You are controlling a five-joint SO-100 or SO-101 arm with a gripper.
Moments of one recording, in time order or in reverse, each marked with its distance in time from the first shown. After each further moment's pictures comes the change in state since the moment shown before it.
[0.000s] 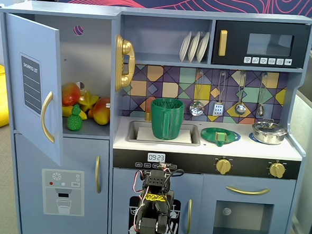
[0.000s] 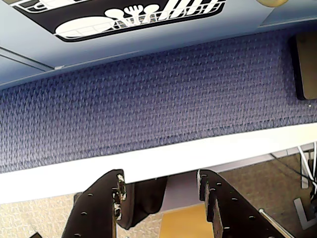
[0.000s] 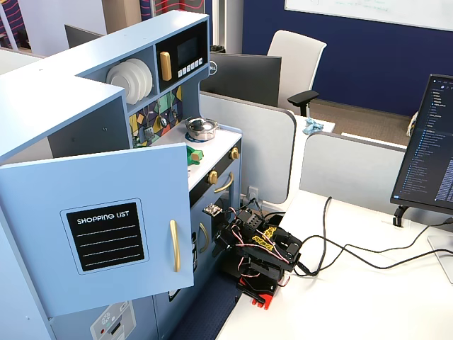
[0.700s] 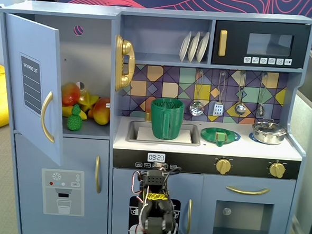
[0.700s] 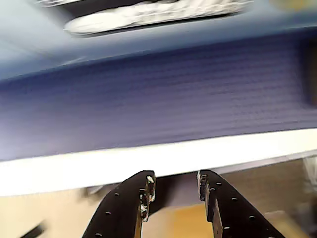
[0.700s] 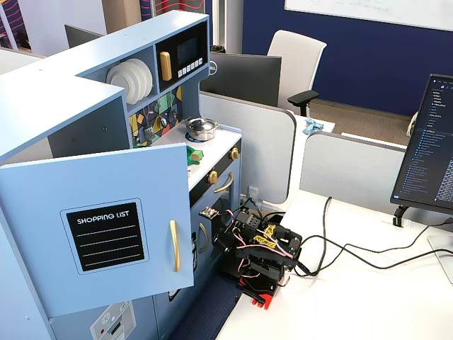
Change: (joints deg) arm -13.6 -2.8 -1.8 -5.7 8.4
